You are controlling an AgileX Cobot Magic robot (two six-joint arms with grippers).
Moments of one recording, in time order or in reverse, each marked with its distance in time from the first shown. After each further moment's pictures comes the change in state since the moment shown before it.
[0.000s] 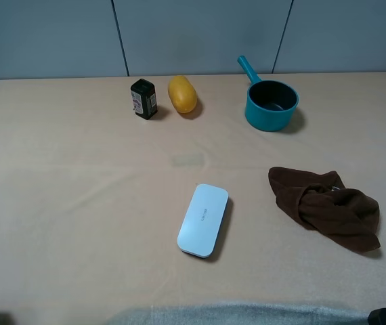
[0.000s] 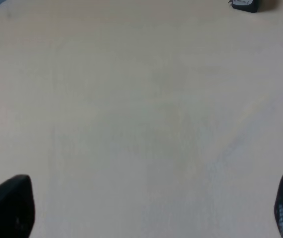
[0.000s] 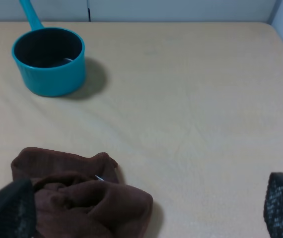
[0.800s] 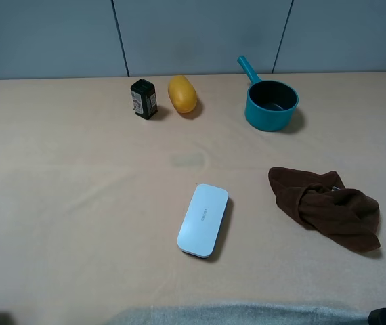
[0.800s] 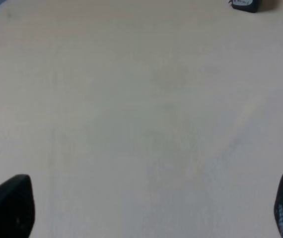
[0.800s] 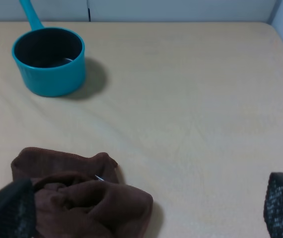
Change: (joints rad) left arm 0.000 0.000 0.000 0.000 0.000 0.000; right arm 0.000 0.000 0.000 0.000 0.000 0.000
